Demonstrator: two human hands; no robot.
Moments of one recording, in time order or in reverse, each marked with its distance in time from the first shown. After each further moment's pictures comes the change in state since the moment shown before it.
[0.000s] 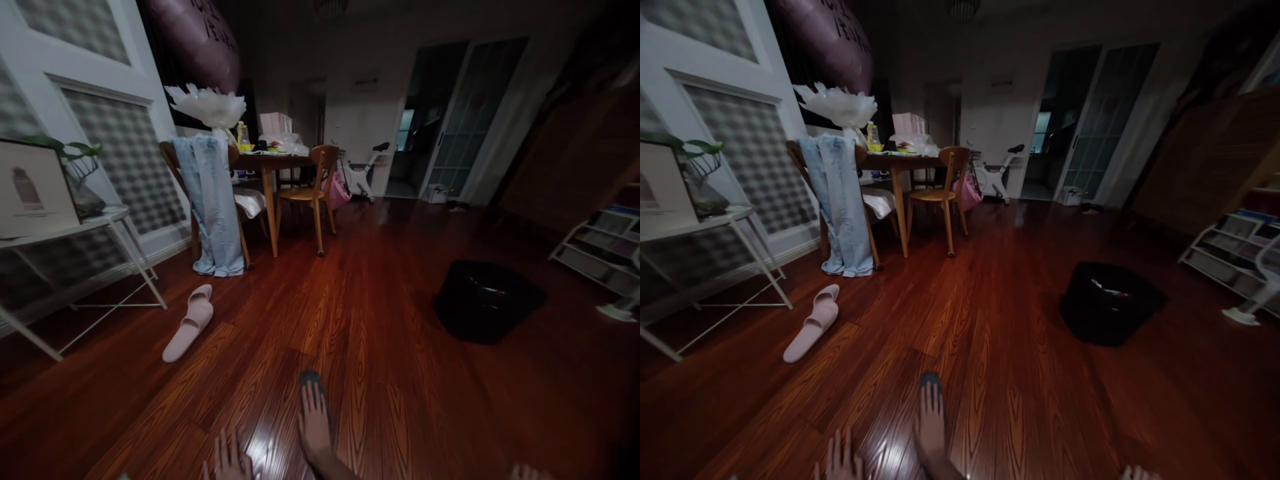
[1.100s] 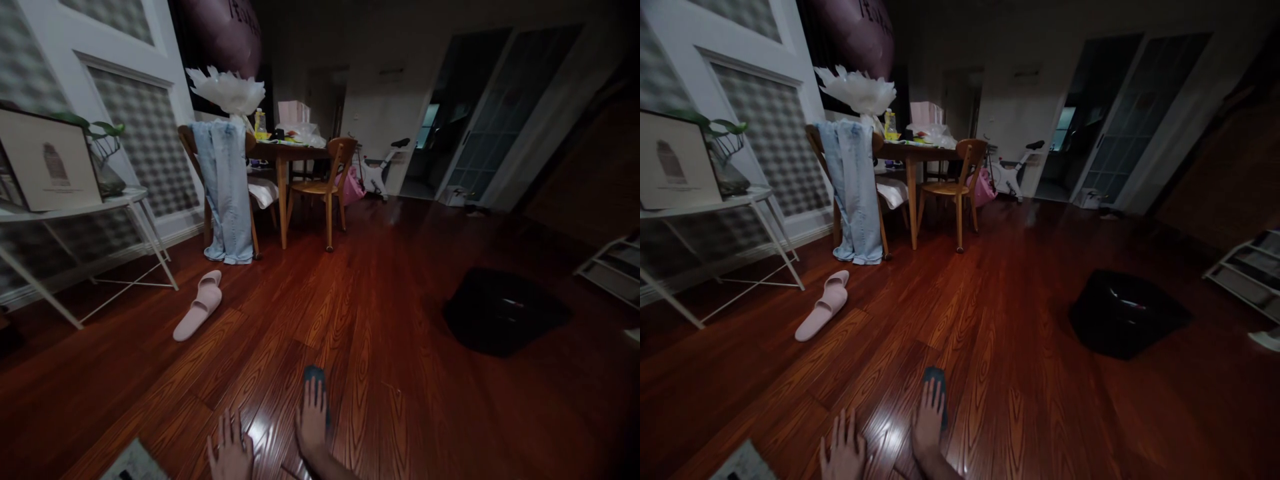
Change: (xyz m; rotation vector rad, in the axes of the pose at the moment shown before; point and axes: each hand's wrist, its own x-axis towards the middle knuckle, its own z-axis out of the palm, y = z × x) left_hand -0.007 -0.005 -0.009 -0.100 0.024 0.035; right_hand -0.010 -0.014 0.009 -0.047 0.040 0.107
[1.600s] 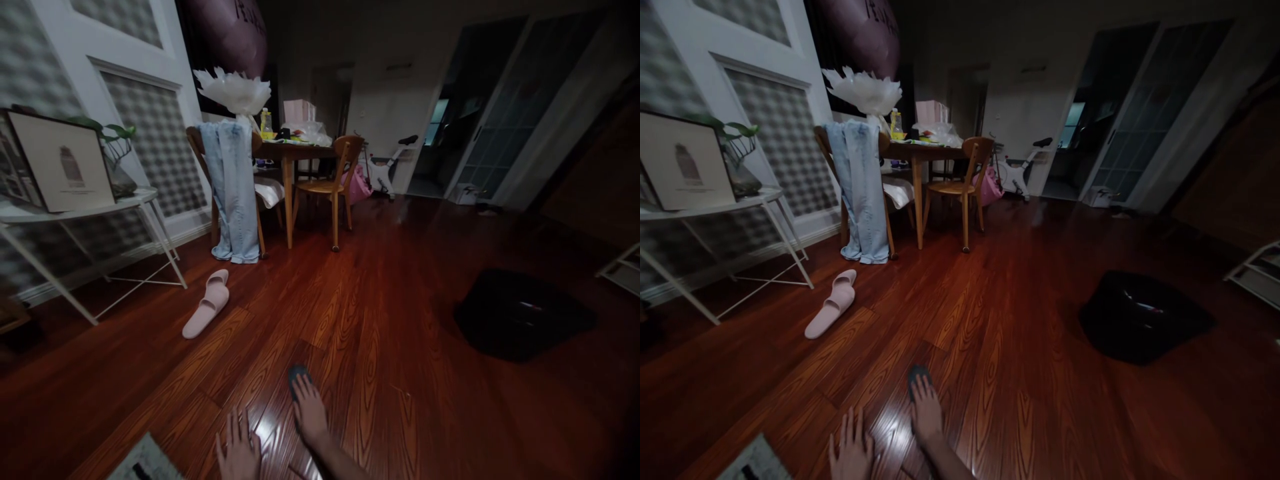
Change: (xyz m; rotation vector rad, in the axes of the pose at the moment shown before) left_hand 0.000 0.006 -0.001 0.021 -0.025 -0.034; right_hand 0.020 -0.026 -0.046 0.069 -0.192 -0.269
